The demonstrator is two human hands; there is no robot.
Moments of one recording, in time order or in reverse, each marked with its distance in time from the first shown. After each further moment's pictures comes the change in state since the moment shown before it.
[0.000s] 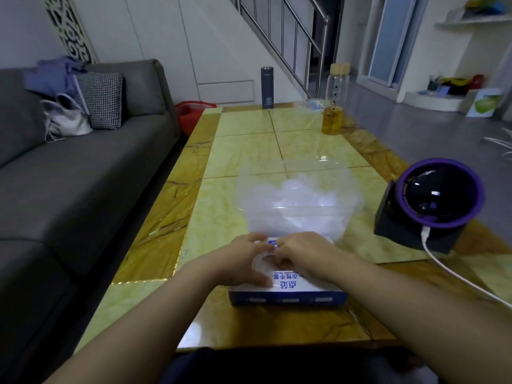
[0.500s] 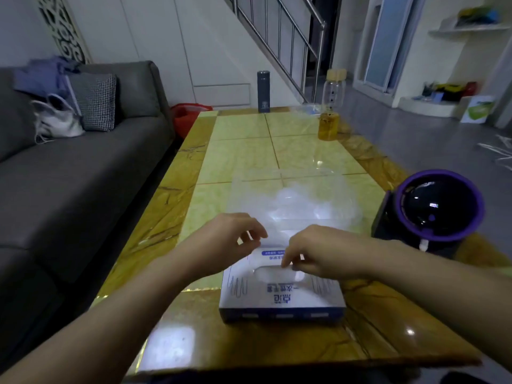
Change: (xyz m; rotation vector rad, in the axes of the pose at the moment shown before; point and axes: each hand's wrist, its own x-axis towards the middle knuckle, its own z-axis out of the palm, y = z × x) left_hand -0.012 0.001 -0.049 -0.027 0.408 0.177; right_hand -0.024 0.010 -0.064 0.077 -0.170 0.044
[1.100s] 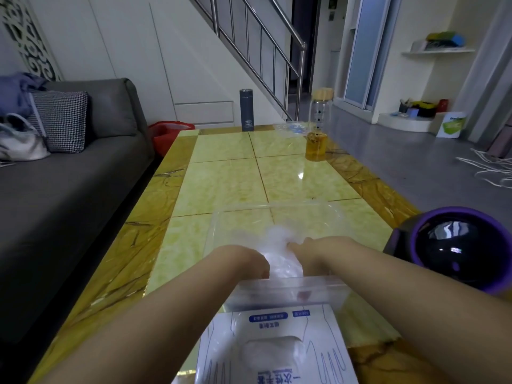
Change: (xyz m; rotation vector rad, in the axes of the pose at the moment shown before) left_hand 0.136 -0.013 0.034 0.353 -0.779 -0.162; right_hand 0.094 0.091 -0.005 -0.016 -0.393 0.563
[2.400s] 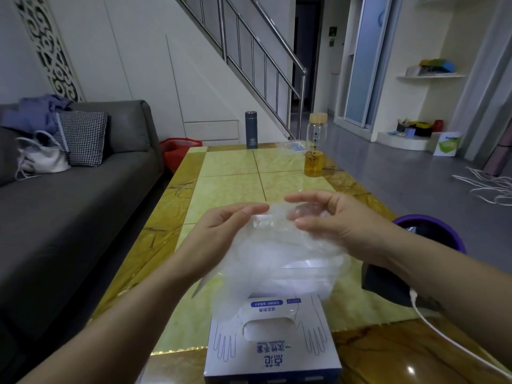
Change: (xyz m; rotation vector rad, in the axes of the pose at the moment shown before) left_hand -0.134 0.005 0.007 -1.185 0.950 0.342; right_hand -0.148 0.011 -0.019 1.384 0.486 -0.553
